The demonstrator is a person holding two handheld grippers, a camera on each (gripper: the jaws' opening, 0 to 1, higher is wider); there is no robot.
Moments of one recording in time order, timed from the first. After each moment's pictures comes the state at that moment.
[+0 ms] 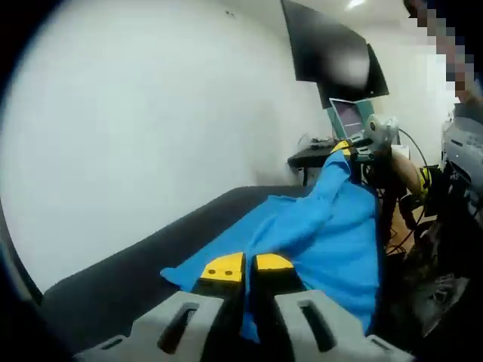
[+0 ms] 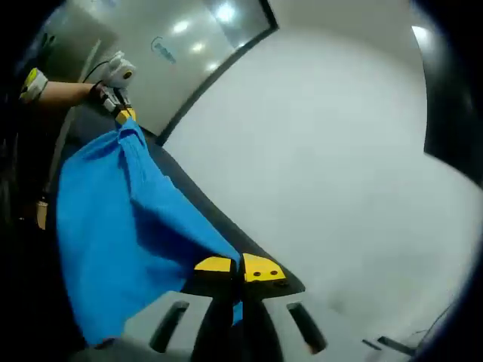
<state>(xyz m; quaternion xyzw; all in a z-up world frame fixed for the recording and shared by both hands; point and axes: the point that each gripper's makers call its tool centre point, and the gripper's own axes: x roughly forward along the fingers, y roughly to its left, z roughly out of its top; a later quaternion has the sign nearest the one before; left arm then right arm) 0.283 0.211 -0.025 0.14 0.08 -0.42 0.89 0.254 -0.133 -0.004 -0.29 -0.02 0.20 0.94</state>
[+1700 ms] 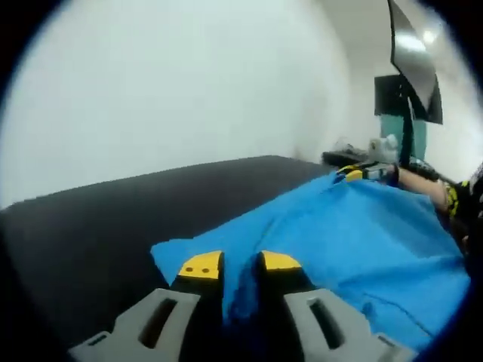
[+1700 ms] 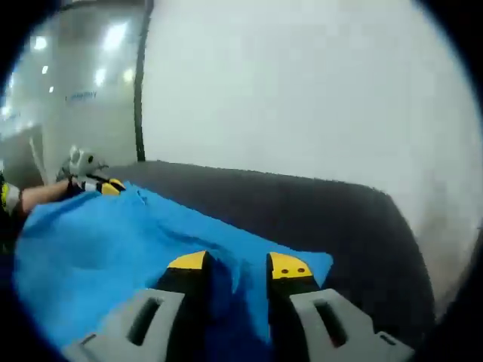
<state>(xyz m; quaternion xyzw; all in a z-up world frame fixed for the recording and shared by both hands) 0.479 0.199 -0.150 0.05 0.15 -0.35 0.93 0.471 -0.159 -0.133 -0.11 0.11 0.21 0.97</state>
